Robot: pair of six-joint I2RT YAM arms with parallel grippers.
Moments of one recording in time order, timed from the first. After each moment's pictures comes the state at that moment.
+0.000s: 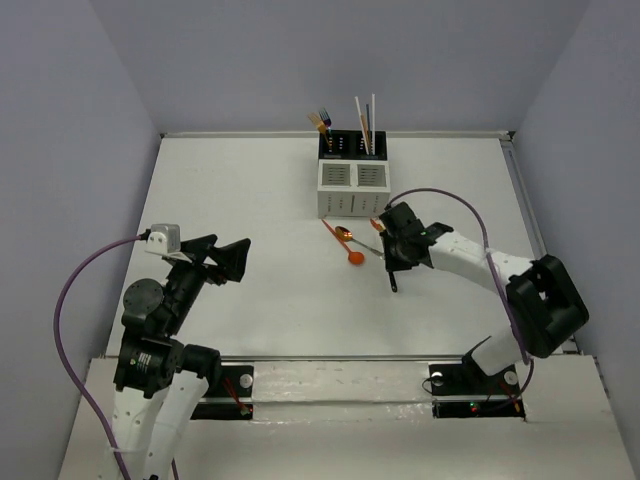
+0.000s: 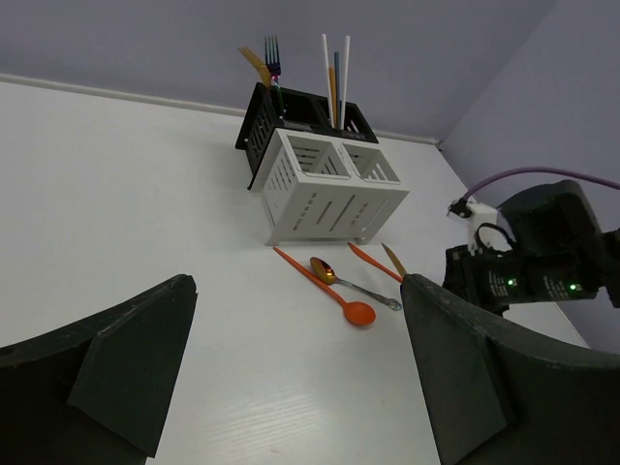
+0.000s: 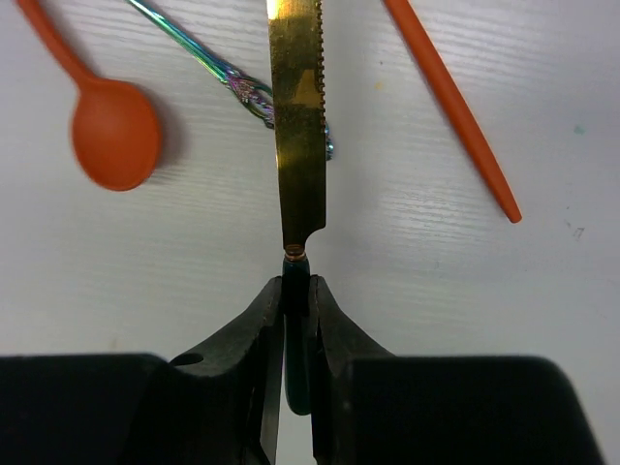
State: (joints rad) left arm -0.23 0.28 0.65 -0.32 0.14 -0.42; right arm 0.59 1.55 0.94 -0.50 0.18 0.46
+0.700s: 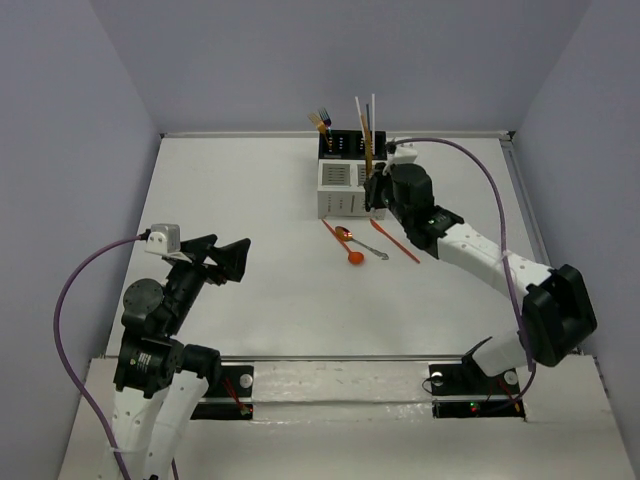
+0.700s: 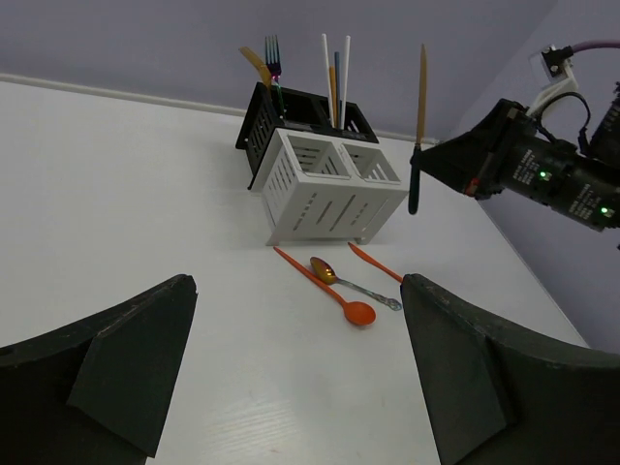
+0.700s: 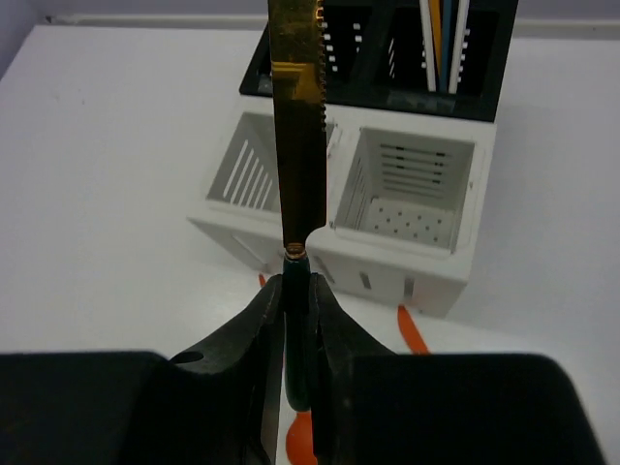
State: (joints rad) left arm -0.23 0.28 0.65 -0.32 0.14 -0.42; right arm 0.59 1.41 1.06 0.07 0.24 0.31
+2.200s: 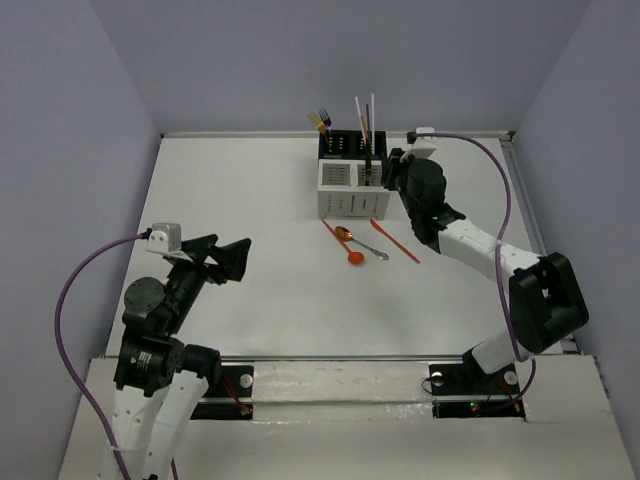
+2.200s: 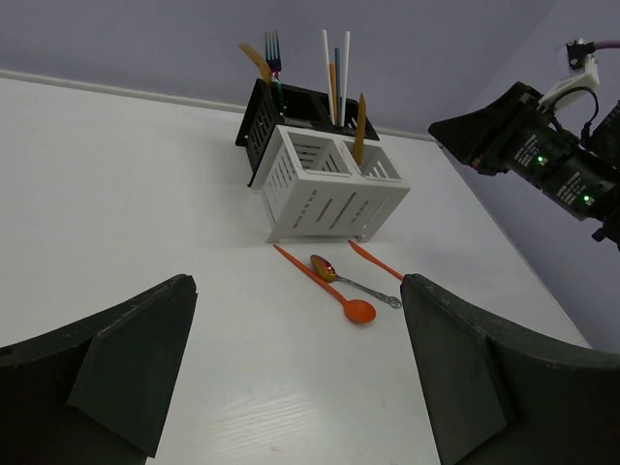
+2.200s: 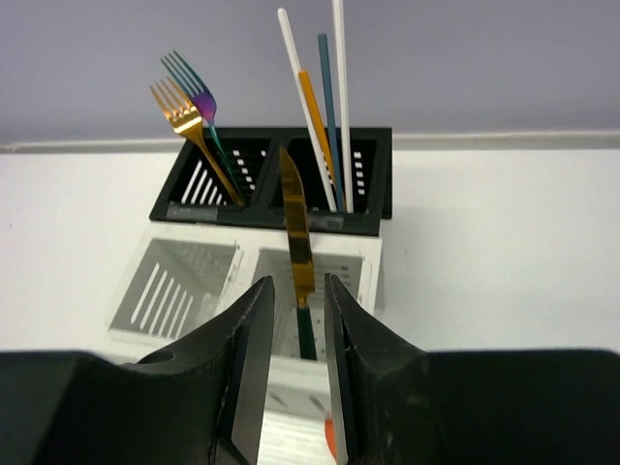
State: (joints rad) left arm -0.23 0.29 0.65 -0.32 0.14 -0.42; right arm 0.47 1.56 1.03 0.47 0.32 0.20
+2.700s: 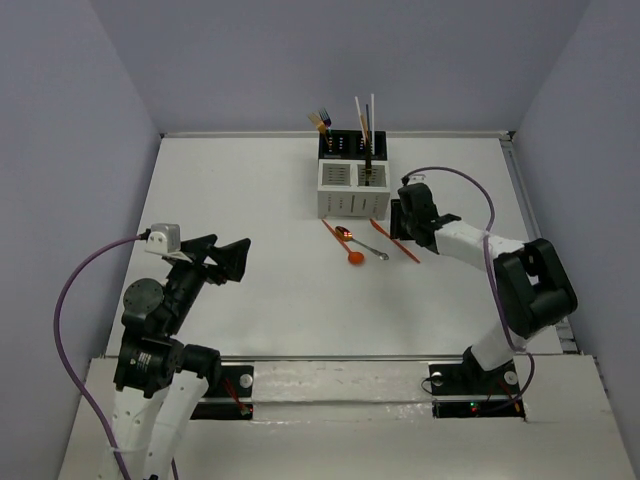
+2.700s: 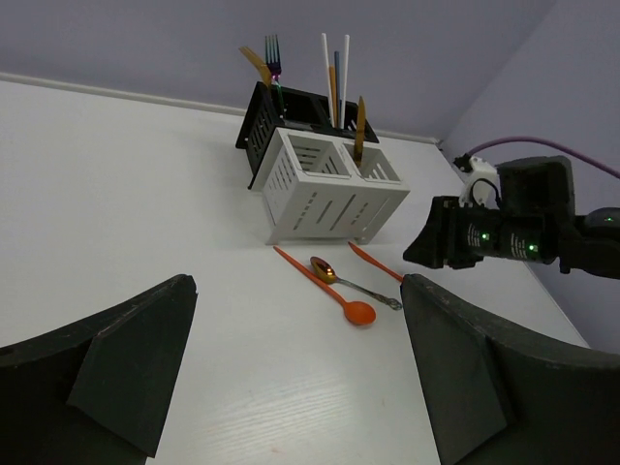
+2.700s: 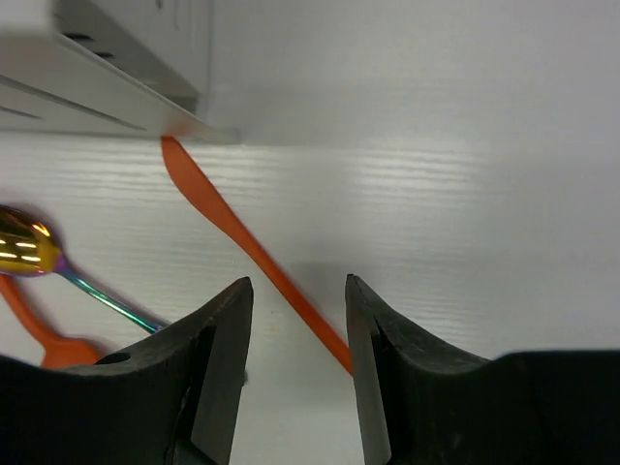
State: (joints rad) left arm -0.23 0.29 0.65 -0.32 0.14 -0.42; right arm 0.41 1.60 0.94 -0.09 0.27 0.30
